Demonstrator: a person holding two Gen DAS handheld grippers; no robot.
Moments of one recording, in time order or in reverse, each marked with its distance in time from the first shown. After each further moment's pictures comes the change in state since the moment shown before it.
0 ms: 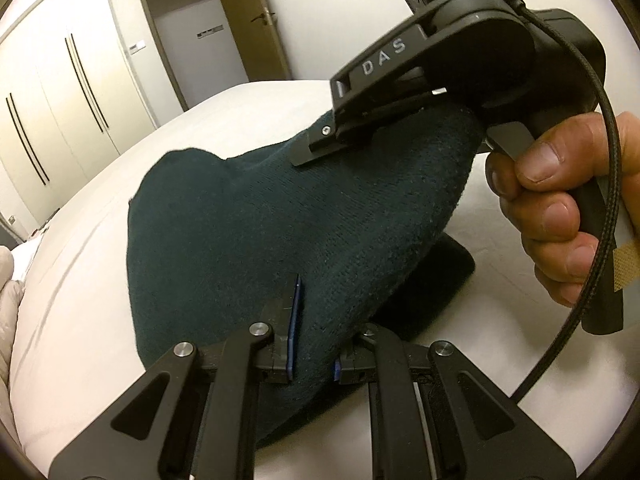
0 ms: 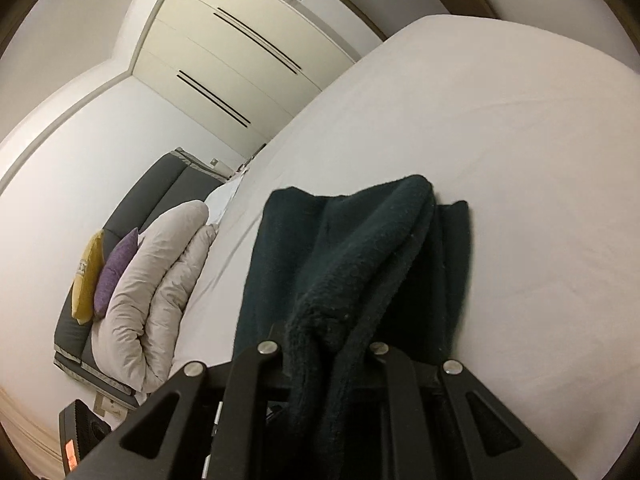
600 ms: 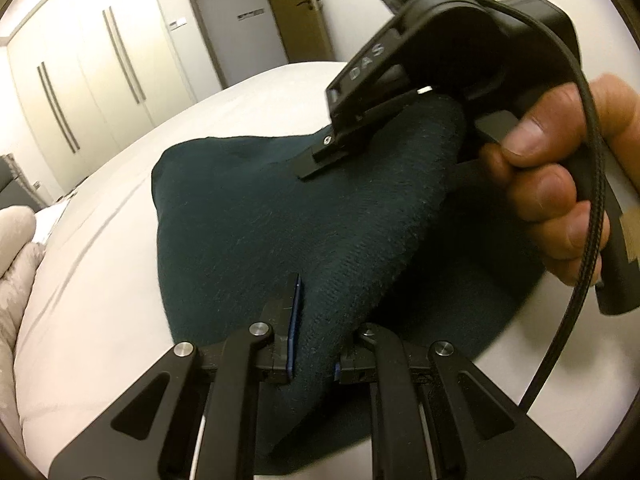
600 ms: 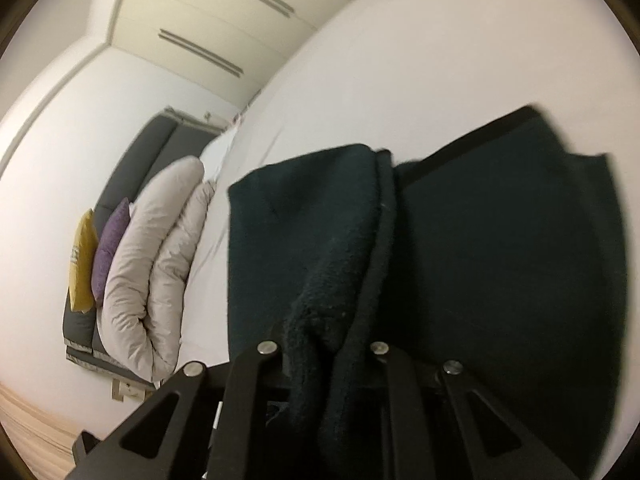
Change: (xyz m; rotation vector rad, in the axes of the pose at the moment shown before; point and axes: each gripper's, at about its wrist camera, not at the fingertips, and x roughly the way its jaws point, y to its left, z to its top) left arm 0.006 0.058 -0.018 -0.092 0.032 0.097; right arm 0.093 0.033 0.004 0.055 0.178 0.036
